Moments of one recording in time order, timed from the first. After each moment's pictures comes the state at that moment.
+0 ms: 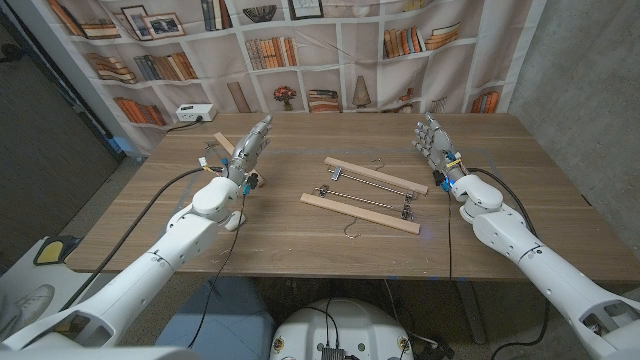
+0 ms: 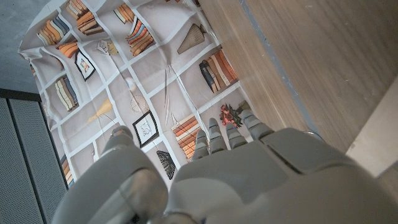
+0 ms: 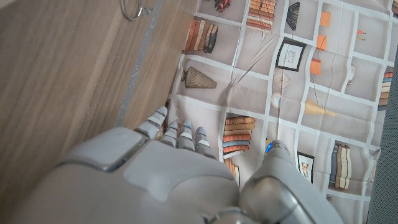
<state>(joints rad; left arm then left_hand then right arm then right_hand) 0.91 0.63 0.37 -1.56 -0.49 -0.16 0.16 0.38 0.03 0.26 -0.07 0.19 0.00 -0.06 0.19 0.18 0.10 -0.02 0.23 0.20 -0.04 0.00 0.18 0.18 0.06 0.08 0.19 0.17 -0.87 -0.57 -0.36 -1.41 0.65 0.22 0.01 0.13 0.00 0.26 -0.08 0.18 -0.01 0.06 0.19 0.18 0.00 0.10 0.20 0.20 -0.12 0.03 0.19 0.20 0.05 0.06 0.18 0.17</state>
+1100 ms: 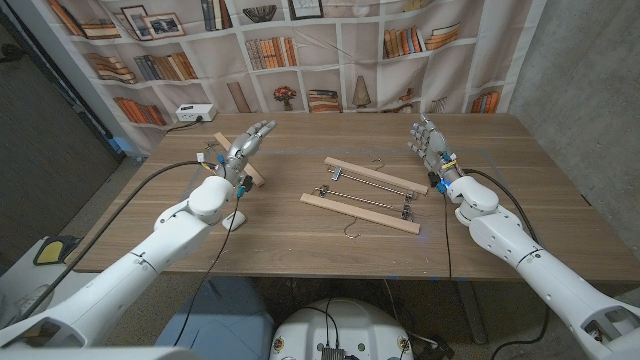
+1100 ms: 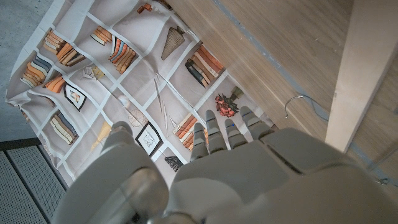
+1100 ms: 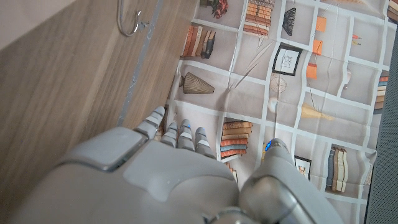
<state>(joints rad) 0.96 0.72 0.37 -1.70 -0.31 -0.01 0.30 0.41 0.02 0.26 -0.12 0.18 0.11 -0.03 0.22 0.18 0.22 -0.01 0.26 0.21 0.01 0.00 0.19 0.18 0.10 0.05 0.20 0.17 -0.90 -0.57 -0.37 -1.47 0.64 0.20 -0.02 0.14 0.01 0.26 -0.09 0.18 -0.02 0.05 0.19 0.18 0.00 0.10 0.20 0.20 -0.13 0.04 0.19 0.20 0.03 0.09 0.18 0.17</state>
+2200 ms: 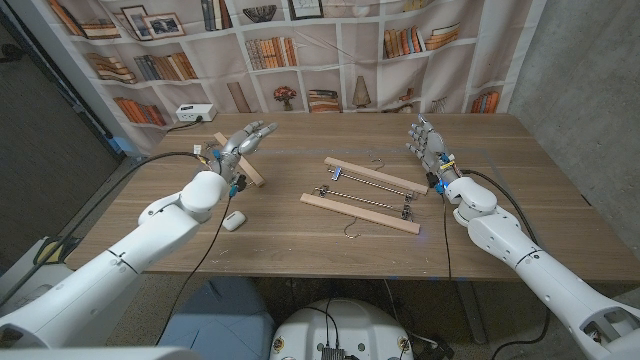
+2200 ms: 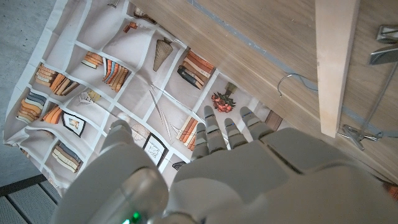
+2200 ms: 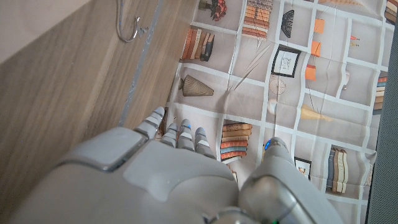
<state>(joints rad) 1.02 0.83 0.33 -1.91 -0.24 0.20 0.32 0.42 0.01 0.27 -0.13 0.18 0.10 0.02 0.20 0.18 0.28 -0.02 0.28 0.21 0.03 0.00 0.19 0.18 0.09 0.05 0.19 0.17 -0.90 -0.57 -0.37 -1.48 0.65 0.20 -0.02 0.14 0.01 0.27 -0.10 0.18 -0.02 0.06 0.19 0.18 0.00 0.10 0.20 0.20 -0.14 0.04 0.19 0.20 0.03 0.09 0.18 0.17</state>
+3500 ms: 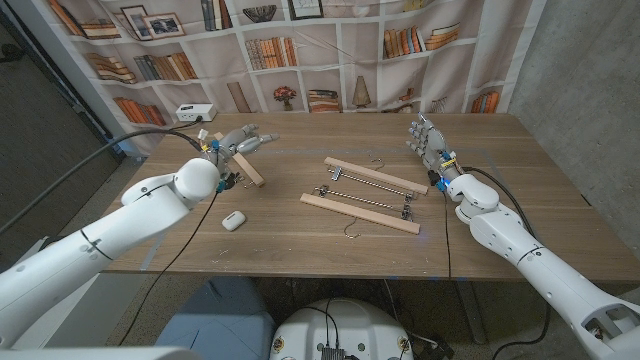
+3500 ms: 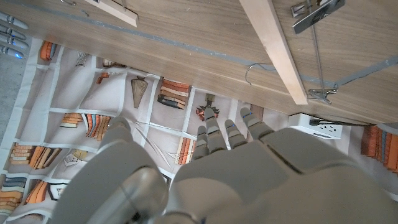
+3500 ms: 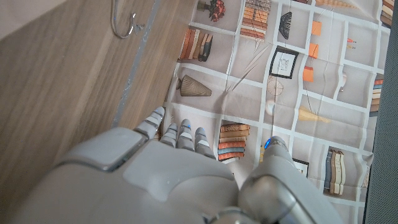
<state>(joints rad) 0.96 1.01 0.38 -2.14 -0.13 0.62 0.26 0.43 0.01 0.27 -0.14 0.18 0.06 0.00 0.19 0.18 0.25 -0.03 0.25 0.21 0.01 0.01 0.18 0.18 0.07 0.06 0.19 0.17 -0.89 -0.58 -0.37 -1.47 0.65 0.19 -0.01 0.15 0.02 0.27 -0.11 0.18 -0.02 0.06 0.19 0.18 0.00 0.10 0.20 0.20 -0.14 0.04 0.19 0.20 0.03 0.09 0.18 0.17</state>
